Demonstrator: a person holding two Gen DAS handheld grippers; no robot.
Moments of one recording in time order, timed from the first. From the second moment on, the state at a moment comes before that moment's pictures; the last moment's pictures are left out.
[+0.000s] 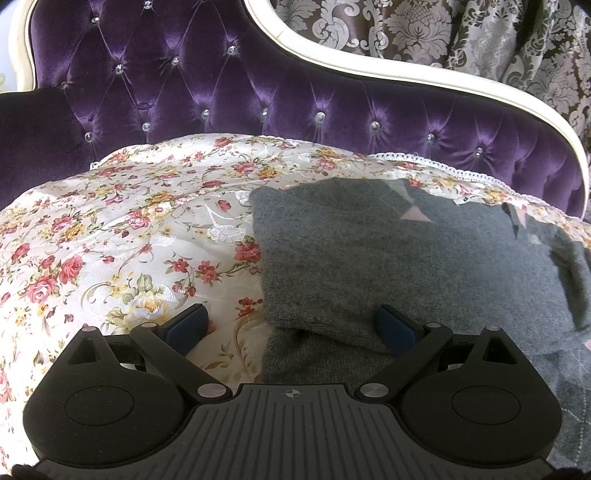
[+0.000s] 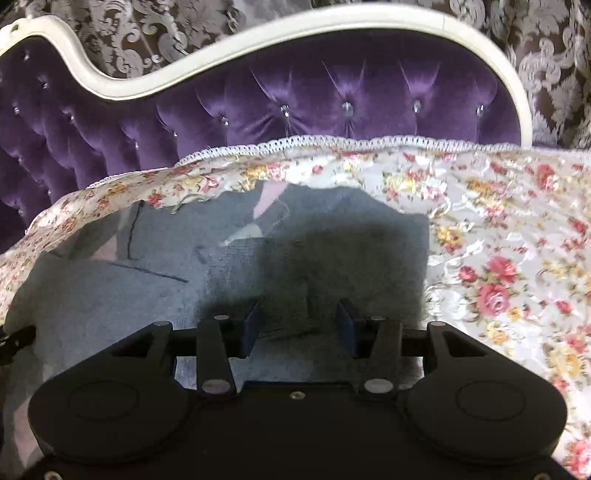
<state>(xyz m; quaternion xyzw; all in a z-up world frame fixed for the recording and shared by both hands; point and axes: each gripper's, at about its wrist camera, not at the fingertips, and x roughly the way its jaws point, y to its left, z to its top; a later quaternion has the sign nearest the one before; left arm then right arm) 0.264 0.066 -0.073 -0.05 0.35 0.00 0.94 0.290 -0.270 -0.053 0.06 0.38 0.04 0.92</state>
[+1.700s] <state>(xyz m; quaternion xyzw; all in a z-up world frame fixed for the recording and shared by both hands) 0.261 0.071 -0.065 -0.06 0.35 0.01 0.94 0.259 -0.287 -0.013 -0.03 0.32 0.07 0.94</state>
